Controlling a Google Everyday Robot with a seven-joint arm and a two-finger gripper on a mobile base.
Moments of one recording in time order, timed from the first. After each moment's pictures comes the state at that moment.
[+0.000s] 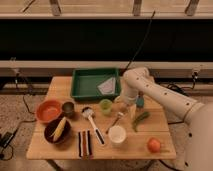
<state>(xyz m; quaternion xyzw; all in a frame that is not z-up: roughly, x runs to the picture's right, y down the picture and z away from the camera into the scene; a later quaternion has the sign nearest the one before) 0.118 0.133 0.867 -0.34 -0.19 -0.27 0.88</state>
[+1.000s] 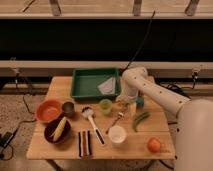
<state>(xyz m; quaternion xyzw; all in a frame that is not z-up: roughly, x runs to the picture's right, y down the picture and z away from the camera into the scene) 0.128 0.131 0.897 -0.36 -0.18 -0.26 0.88</state>
